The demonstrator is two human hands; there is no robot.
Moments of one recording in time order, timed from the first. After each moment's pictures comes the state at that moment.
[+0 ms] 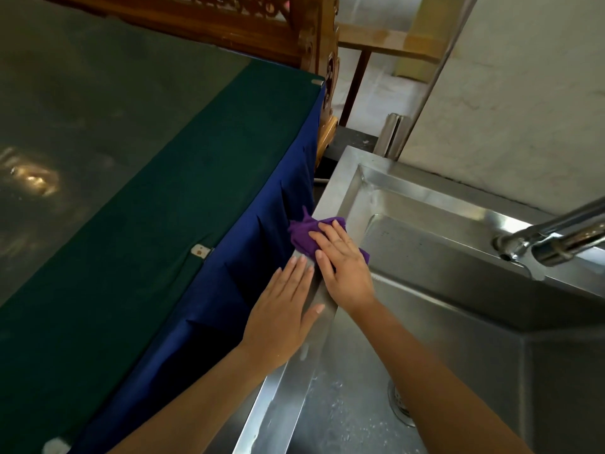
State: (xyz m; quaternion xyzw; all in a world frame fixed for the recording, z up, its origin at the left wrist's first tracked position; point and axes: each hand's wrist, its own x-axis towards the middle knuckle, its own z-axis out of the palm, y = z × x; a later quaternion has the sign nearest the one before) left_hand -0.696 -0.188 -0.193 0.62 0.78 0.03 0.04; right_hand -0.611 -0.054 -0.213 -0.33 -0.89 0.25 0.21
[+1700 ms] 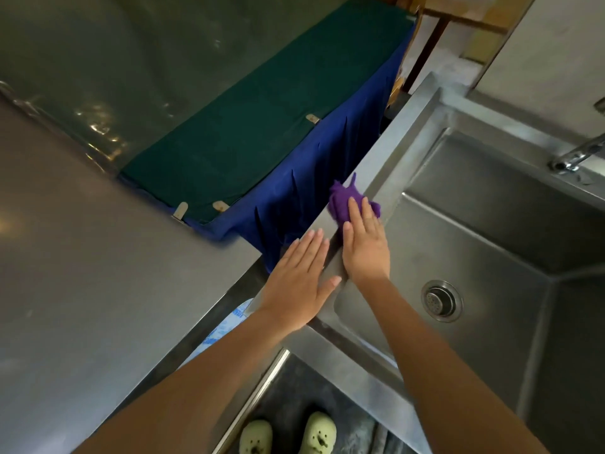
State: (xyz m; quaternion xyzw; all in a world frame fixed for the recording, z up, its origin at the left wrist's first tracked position) left_hand -0.627 -0.436 -0.194 0.57 0.82 0.06 0.05; right_hand -0.562 -0.298 -0.205 -0.39 -0.88 0.23 0.12
